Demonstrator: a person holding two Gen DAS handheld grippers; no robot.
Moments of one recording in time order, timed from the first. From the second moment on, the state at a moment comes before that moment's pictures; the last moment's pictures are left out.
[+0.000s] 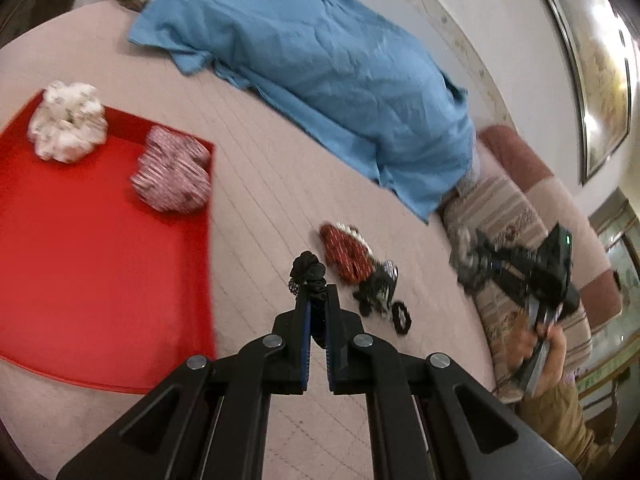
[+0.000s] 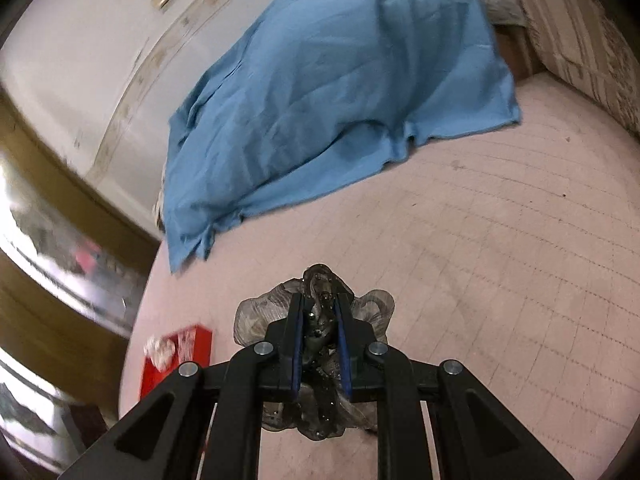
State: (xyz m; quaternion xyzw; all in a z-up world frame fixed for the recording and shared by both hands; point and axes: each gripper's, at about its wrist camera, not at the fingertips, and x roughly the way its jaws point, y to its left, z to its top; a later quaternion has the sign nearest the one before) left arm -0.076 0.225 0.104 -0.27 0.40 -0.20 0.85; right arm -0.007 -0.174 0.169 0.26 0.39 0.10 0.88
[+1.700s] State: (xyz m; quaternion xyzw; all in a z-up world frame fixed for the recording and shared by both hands) left arm -0.044 0.412 0.094 -0.28 0.36 0.02 0.89; right arm 0.067 0.223 0.122 0.04 0.47 0.26 0.84
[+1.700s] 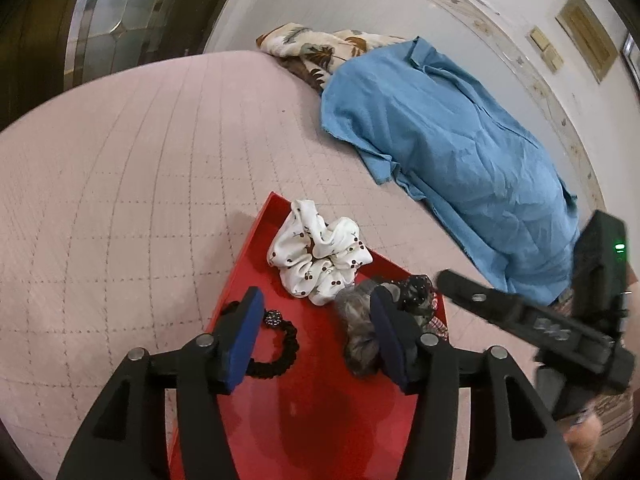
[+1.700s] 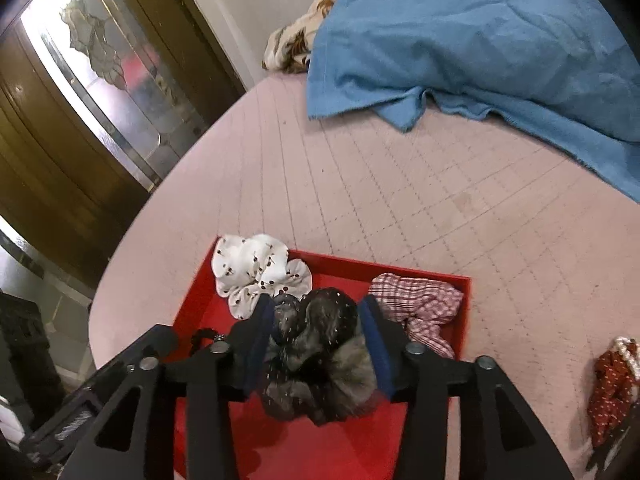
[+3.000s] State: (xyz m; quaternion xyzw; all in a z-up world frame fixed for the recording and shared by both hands) left arm -0.047 0.286 0.101 -0.16 0.38 -0.05 0.91; right arm 0.052 -0.010 0.052 0.13 0.57 0.19 0.79
